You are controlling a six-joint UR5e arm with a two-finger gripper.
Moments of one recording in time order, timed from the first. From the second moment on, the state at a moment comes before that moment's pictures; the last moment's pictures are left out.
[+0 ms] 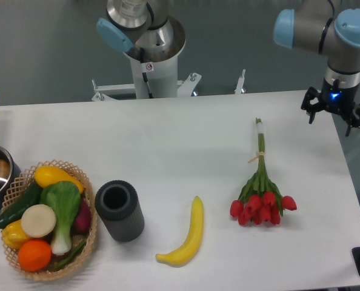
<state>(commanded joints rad) 3.02 -1.92 -1.67 -0.89 1.48 1.60</state>
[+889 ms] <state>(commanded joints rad) 3.01 -1.94 -1.72 -0.88 1.40 1.43</state>
